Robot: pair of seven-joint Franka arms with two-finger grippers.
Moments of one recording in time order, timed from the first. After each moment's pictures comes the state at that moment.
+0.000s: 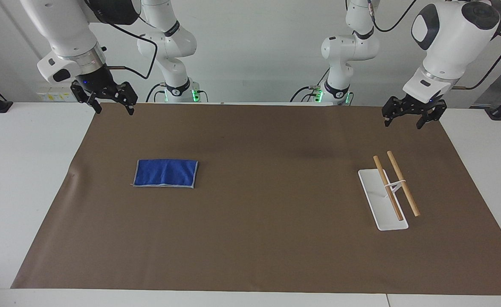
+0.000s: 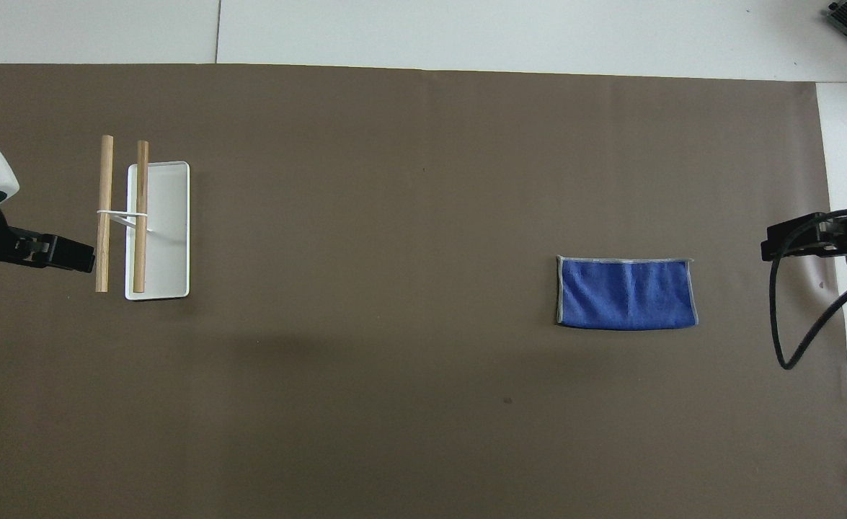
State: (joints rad) left arm -0.02 -0.08 -0.06 -1.76 0.03 1.67 0.12; right arm 0.08 -0.02 -0.12 -1.59 -0.01 1.52 0.03
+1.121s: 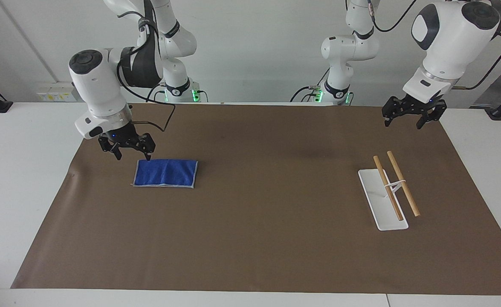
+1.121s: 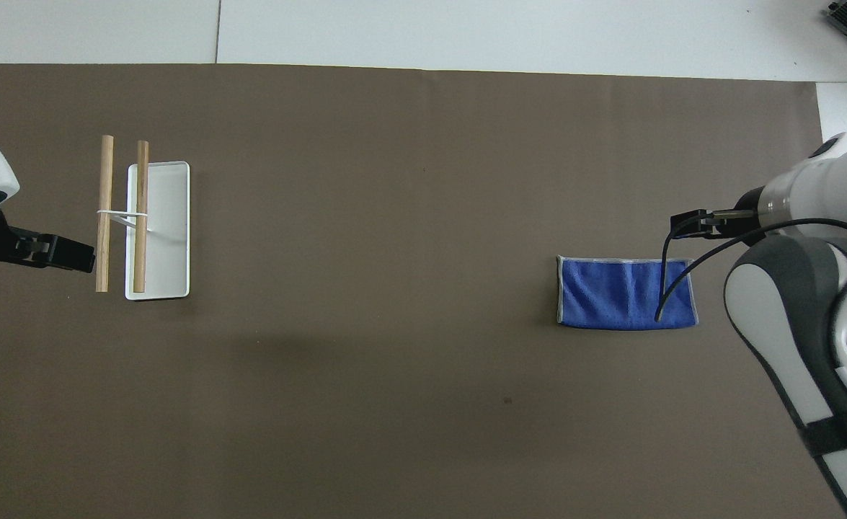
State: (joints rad) left arm -0.02 -0.08 -0.06 -1.76 0.03 1.67 0.12; right arm 0.12 0.09 -0.11 -1.97 -0.01 2.16 0.03
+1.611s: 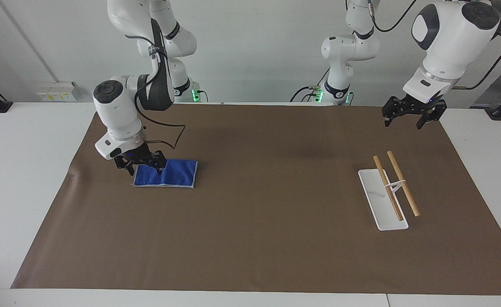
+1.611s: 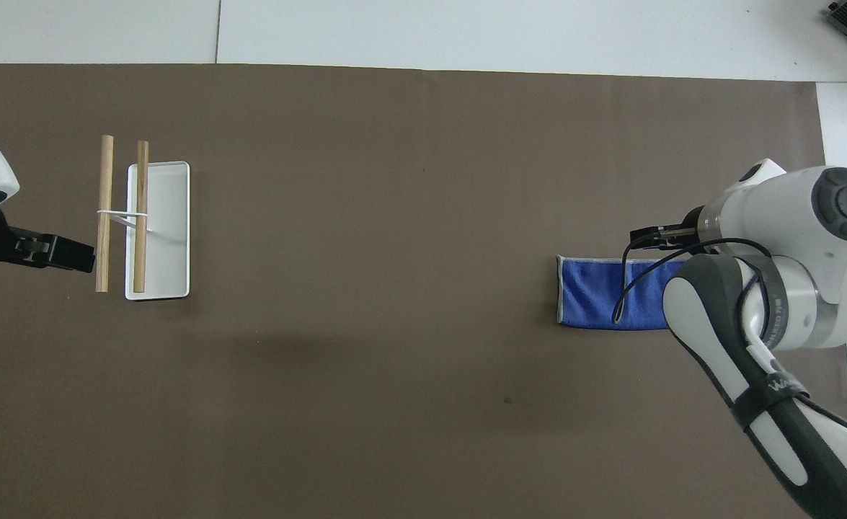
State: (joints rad) left arm -0.02 -0.08 -0.06 -1.76 0.03 1.67 0.12; right arm 0.12 0.16 -0.12 -2.16 0.10 2.41 -0.11
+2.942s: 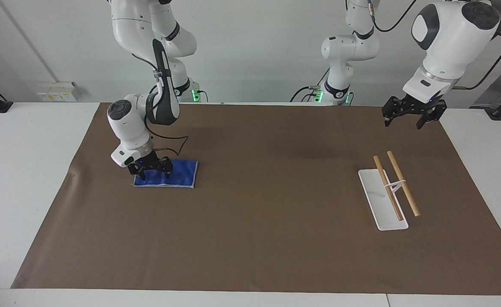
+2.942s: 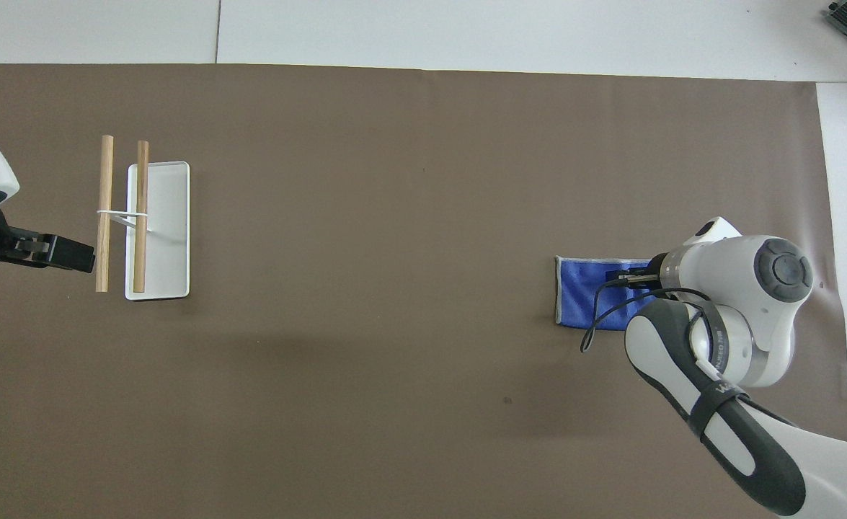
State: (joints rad) left arm -0.02 -0.08 -0.06 -1.76 0.03 1.67 0.12; right arm 0.14 0.17 -0.11 -2.30 0.12 2.55 -0.09
